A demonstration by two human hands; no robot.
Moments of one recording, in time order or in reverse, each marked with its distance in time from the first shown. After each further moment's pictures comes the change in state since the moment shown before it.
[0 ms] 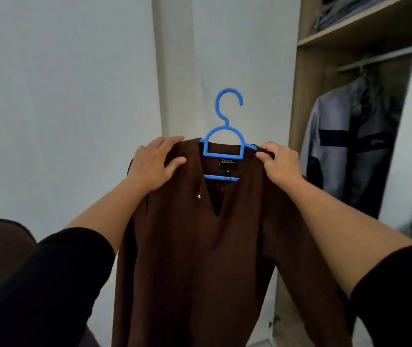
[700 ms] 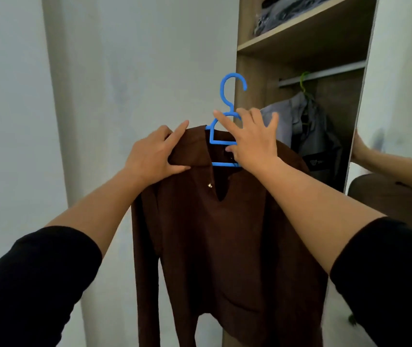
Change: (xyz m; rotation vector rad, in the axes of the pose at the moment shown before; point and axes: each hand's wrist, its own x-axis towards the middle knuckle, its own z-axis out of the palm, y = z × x) left_hand 0.180 0.103 0.173 0.043 0.080 0.244; right_hand 0.161 0.123 -0.028 -0.976 0.169 -0.322
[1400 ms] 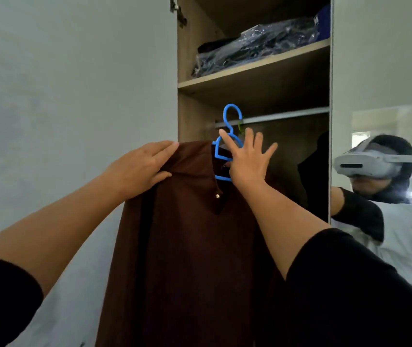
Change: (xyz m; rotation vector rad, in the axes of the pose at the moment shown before) left_hand 0.153 -0.028 0.092 -0.223 0.126 0.435; right_hand 0.088 0.069 0.080 -0.290 -0.072 0.512
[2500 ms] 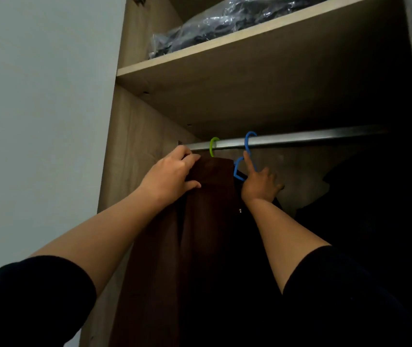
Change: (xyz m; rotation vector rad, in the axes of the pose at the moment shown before) left_hand 0.232 0.016 0.214 -0.303 0.186 -0.123; right_hand 0.175 0.113 0.194 0.064 -0.067 0.361
